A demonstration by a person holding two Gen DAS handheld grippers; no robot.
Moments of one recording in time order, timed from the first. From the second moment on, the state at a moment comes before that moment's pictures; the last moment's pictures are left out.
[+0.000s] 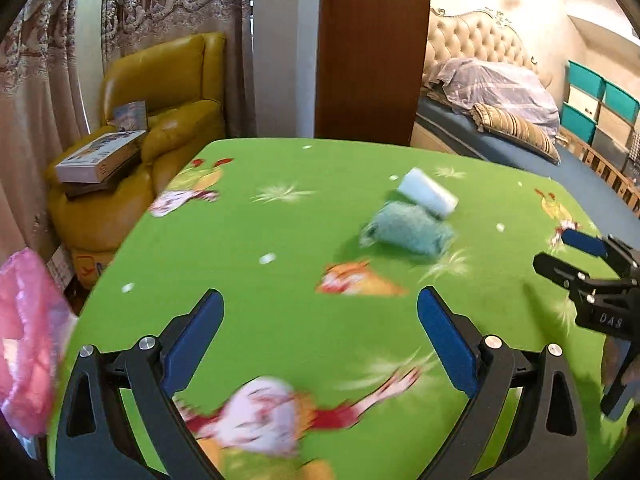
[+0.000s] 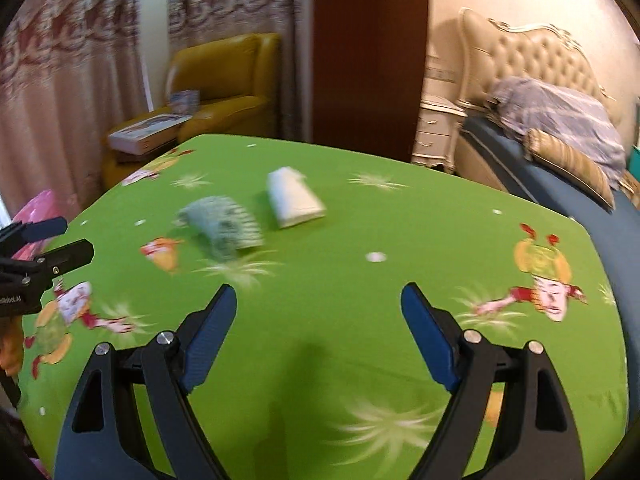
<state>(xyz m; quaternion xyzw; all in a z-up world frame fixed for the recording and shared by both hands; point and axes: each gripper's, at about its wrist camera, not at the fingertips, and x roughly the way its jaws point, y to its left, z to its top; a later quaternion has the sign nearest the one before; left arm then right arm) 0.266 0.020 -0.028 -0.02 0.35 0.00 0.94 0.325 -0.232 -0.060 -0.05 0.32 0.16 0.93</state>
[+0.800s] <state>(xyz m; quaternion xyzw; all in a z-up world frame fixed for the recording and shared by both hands) 0.401 -0.047 -0.072 -0.03 0.44 0.02 0.90 0.390 -0.259 -0.061 -0.02 0.35 0.16 0.92</state>
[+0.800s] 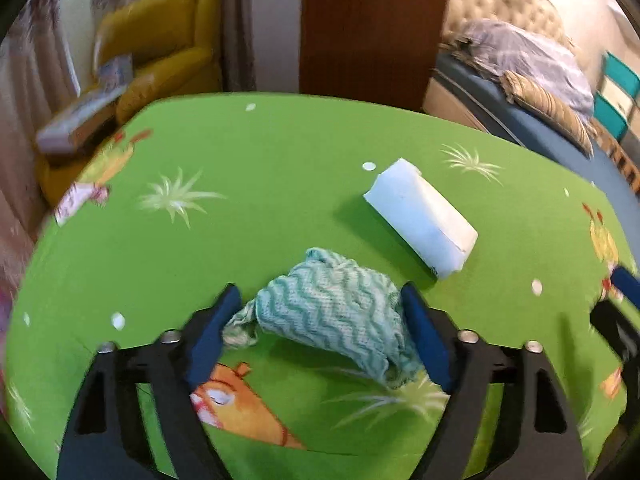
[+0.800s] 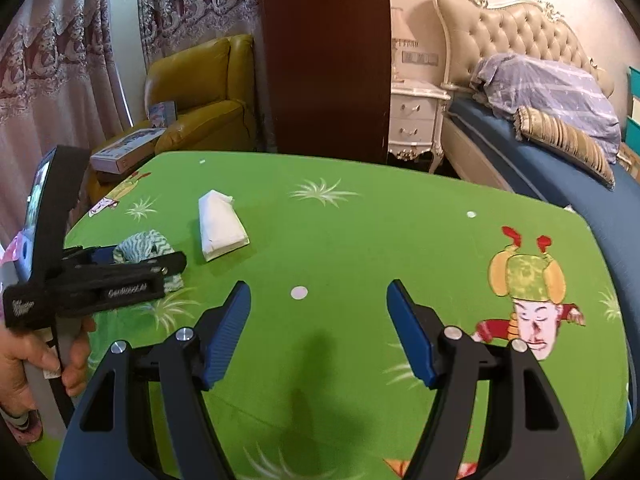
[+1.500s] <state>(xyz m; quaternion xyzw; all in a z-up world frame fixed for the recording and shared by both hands) 0.339 0.055 -0.071 -0.05 0.42 -0.01 0.91 0.478 -0.136 -0.085 -0.11 0.42 0.22 0.88</state>
